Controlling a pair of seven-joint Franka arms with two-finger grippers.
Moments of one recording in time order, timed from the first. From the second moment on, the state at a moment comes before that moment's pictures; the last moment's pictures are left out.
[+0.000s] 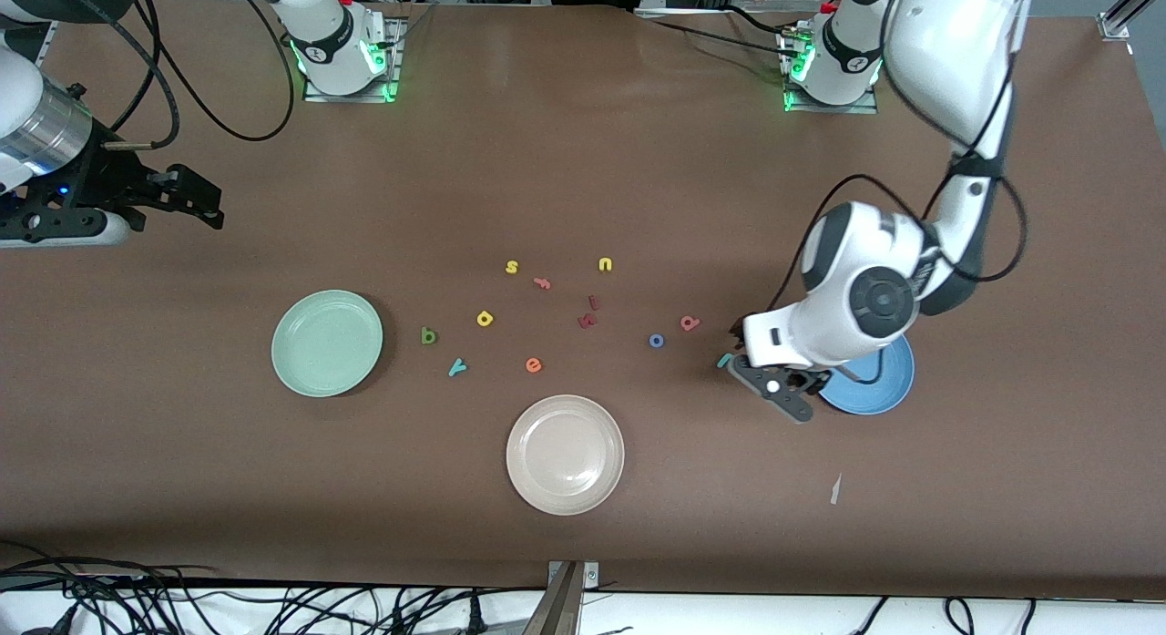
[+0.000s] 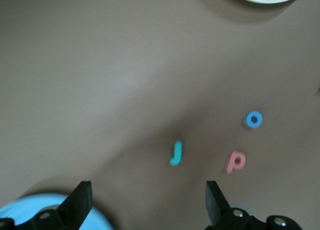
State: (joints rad) left arm -0.33 0.66 0.00 -1.49 -0.10 2.12 0.39; right arm 0.04 0.05 0.07 -1.60 0.00 1.66 0.07
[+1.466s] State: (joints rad) left arm -0.35 0.82 0.00 -1.52 -0.10 2.26 0.48; right arm 0.05 0.19 0.21 -1.97 0.00 2.26 0.08
